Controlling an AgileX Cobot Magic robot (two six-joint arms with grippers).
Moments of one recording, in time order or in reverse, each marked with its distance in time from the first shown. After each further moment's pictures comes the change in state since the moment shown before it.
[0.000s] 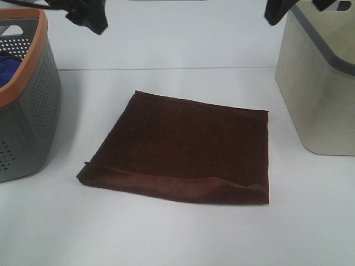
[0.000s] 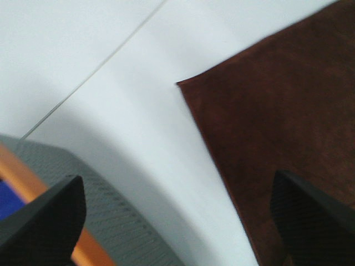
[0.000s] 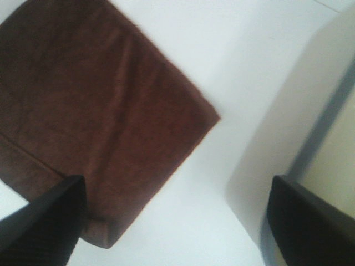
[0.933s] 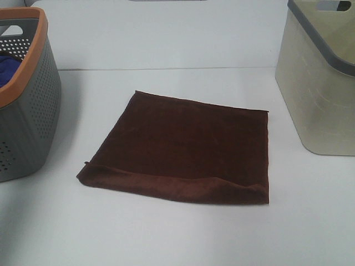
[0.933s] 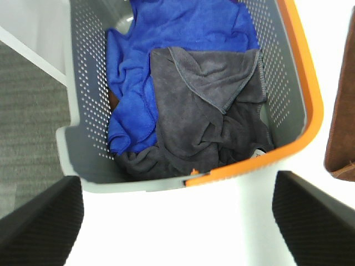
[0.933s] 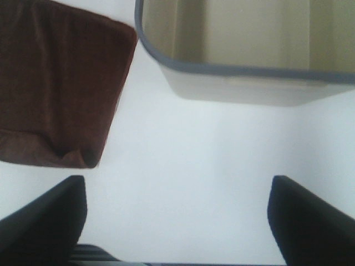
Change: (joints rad) left arm 0.379 -0.716 0.457 0.057 0.208 -0.252; right arm -0.332 -0.577 0.486 0.069 0.040 0.079
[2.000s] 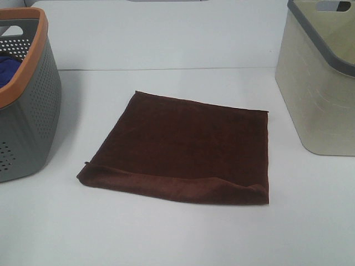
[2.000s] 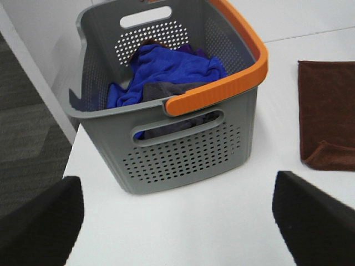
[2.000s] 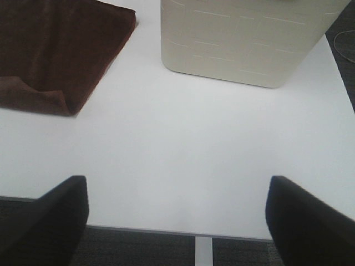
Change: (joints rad) left arm 0.000 -1.012 0.648 -0.080 -0.124 0.108; right arm 0.000 -1.092 0.676 -0.041 -0.009 -0.113
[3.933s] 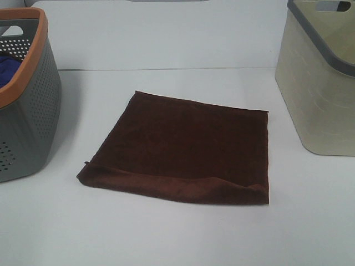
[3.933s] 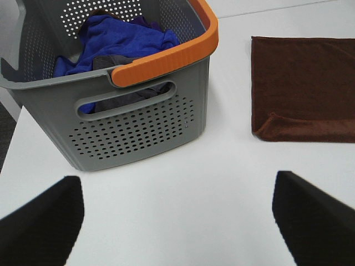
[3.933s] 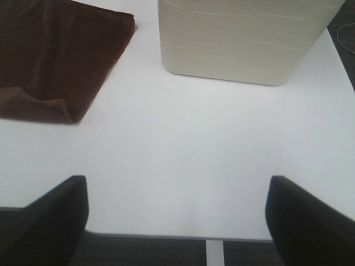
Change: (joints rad) left arm 0.009 -0.011 0.023 -0.145 0.072 0.039; right arm 0.000 0.000 0.015 0.003 -0.025 0.053
